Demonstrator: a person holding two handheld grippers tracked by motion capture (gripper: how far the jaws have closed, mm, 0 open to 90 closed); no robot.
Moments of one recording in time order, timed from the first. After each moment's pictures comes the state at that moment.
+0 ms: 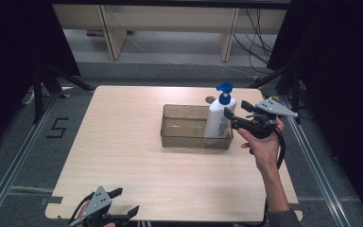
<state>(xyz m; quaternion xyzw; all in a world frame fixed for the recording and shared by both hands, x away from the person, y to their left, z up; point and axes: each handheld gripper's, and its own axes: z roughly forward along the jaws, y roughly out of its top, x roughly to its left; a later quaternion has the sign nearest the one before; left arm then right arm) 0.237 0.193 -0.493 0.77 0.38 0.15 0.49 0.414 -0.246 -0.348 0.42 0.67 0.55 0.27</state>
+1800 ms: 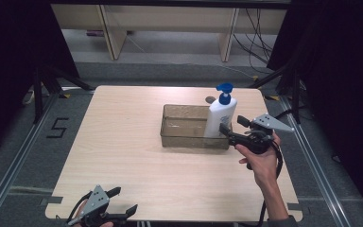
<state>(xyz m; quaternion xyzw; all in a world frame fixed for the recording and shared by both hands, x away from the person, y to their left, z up) 0.238 0.198 -0.491 0.77 0.39 0.15 0.49 0.389 -0.243 -0.375 0.42 0.68 0.56 0.23</state>
